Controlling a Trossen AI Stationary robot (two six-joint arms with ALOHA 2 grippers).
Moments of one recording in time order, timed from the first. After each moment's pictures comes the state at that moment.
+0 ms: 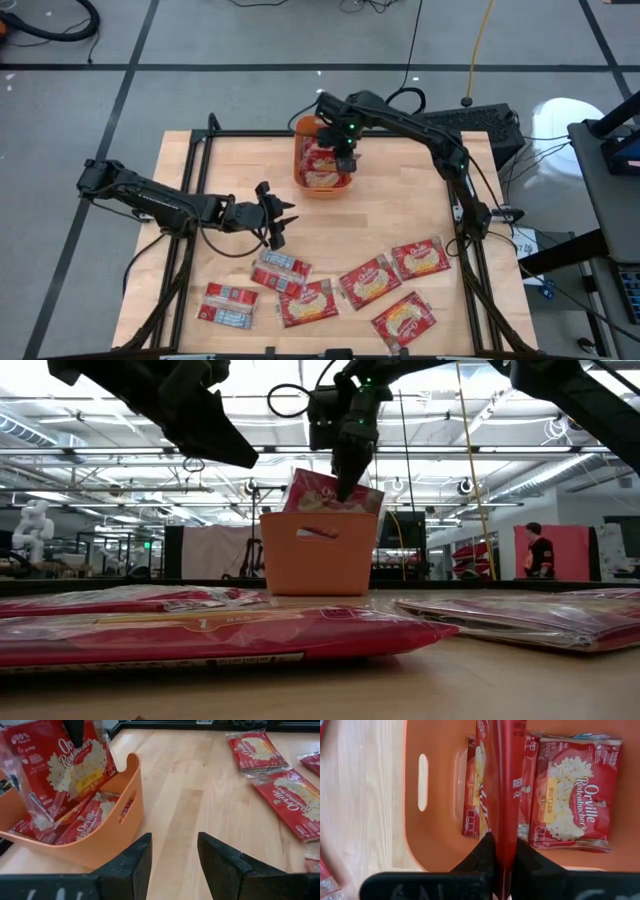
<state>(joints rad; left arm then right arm) -0.19 1.24 0.69 -0.01 -0.45 -0.17 -0.47 2.15 2.18 -1.37 -0.19 -0.49</state>
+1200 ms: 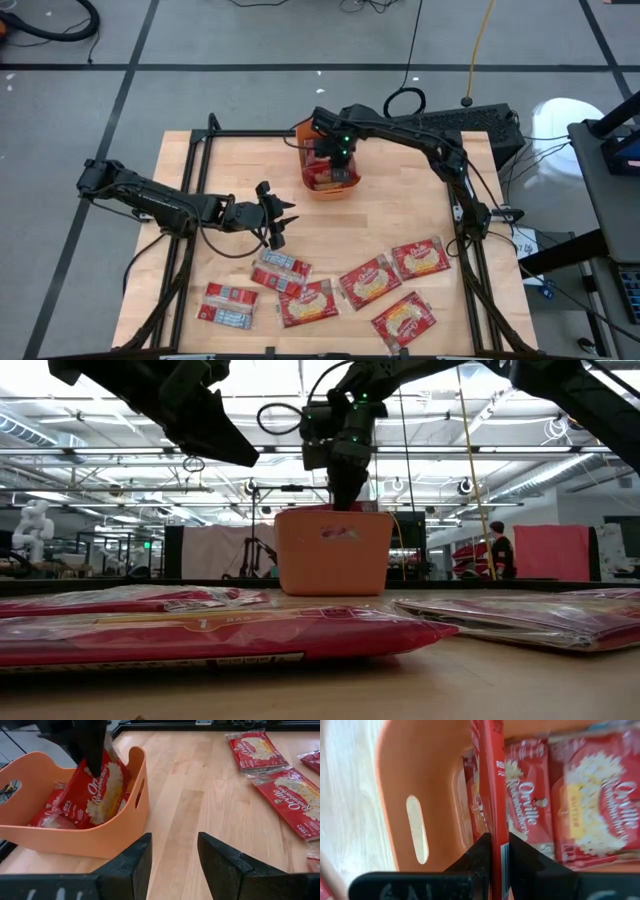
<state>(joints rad) -0.19 1.24 0.69 0.00 -0.46 -0.14 -0.43 2.16 2.04 -1.25 -0.19 -0.40</state>
